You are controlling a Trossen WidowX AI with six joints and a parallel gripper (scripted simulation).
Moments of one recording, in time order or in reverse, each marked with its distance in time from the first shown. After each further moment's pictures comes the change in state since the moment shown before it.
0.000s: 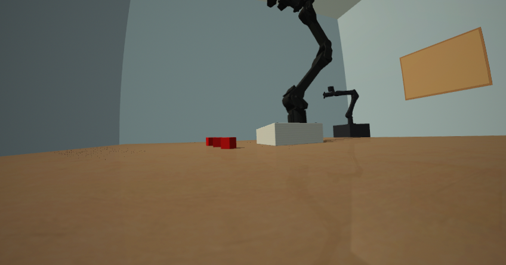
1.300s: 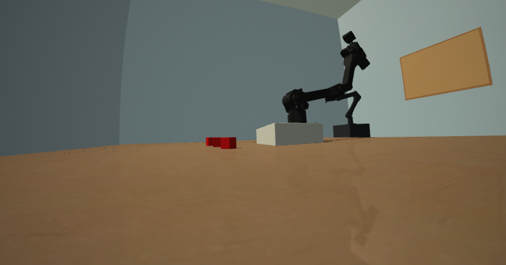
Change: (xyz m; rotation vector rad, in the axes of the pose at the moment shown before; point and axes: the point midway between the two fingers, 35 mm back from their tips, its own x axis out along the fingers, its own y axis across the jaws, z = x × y) arm -0.436 0.267 0.245 0.794 -0.083 1.270
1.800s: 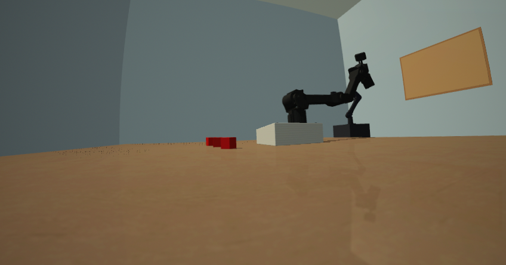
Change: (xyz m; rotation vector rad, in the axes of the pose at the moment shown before) arm -0.031 0.149 0.017 0.226 0.002 0.299
